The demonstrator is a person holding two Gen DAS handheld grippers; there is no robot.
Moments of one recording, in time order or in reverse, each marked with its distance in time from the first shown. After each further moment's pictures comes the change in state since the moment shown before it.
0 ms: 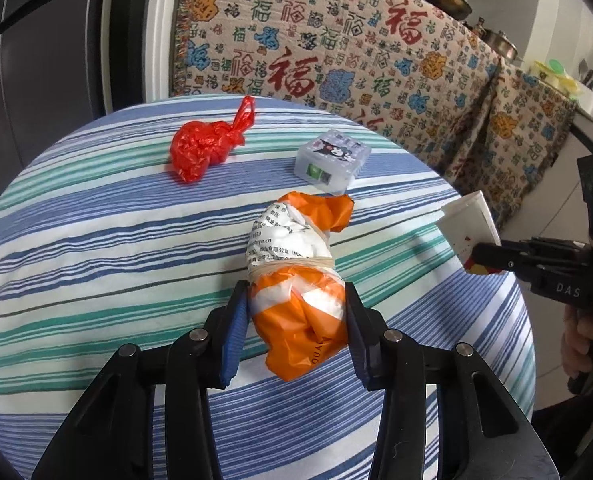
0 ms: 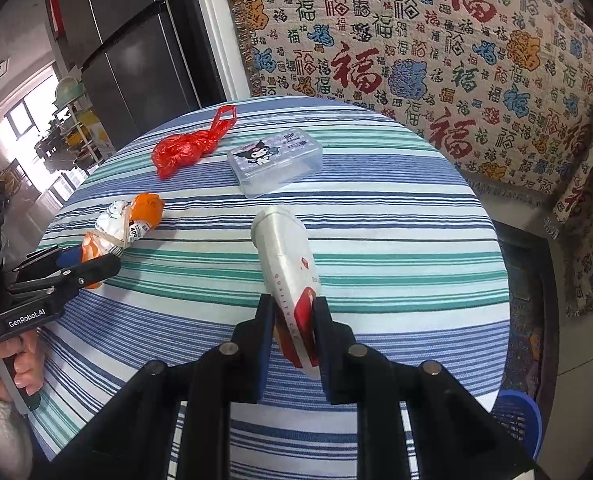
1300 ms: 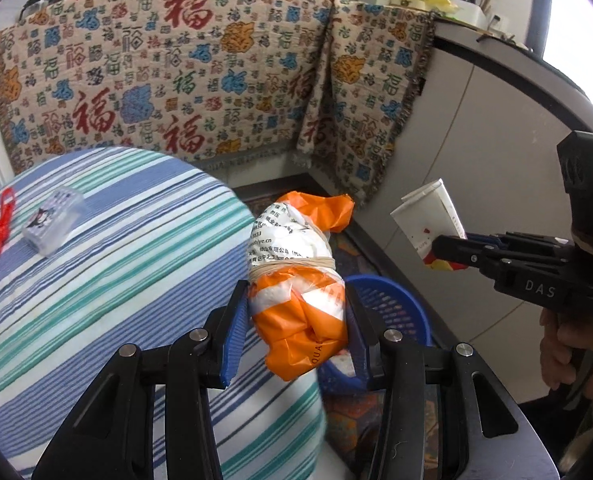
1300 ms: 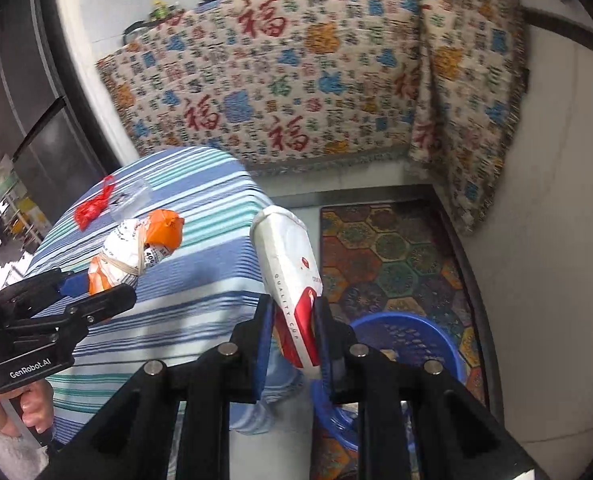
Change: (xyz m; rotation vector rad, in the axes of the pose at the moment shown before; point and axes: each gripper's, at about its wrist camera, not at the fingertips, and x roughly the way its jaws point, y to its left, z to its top) left arm 0.010 -0.279 -0.010 0.314 0.045 -0.260; right arm -0.149 -0.154 -0.109 0.327 -0.124 -0.224
